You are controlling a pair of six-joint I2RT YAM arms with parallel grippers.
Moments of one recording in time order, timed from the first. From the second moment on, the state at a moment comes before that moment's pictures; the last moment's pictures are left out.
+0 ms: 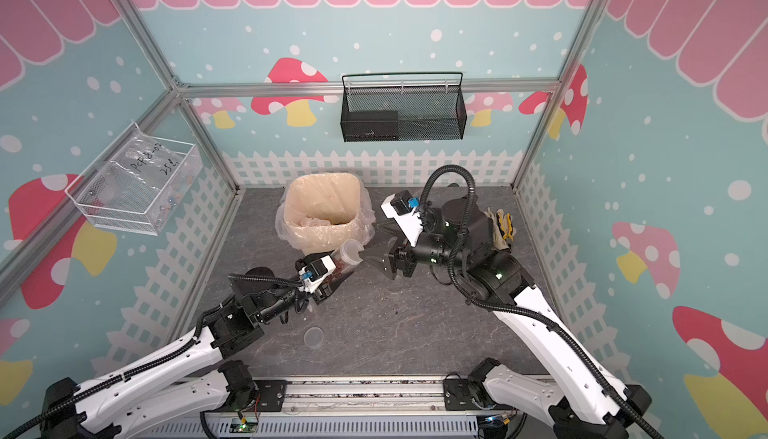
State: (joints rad) left arm -0.82 0.87 0.60 0.21 0.05 0.44; right arm 0.64 1.07 1.32 -0.52 -0.54 0.06
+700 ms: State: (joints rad) left arm -0.89 0.91 0.59 0.25 -0.12 0.64; right arm 0.68 1.24 1.35 -0.63 -0.60 0.30
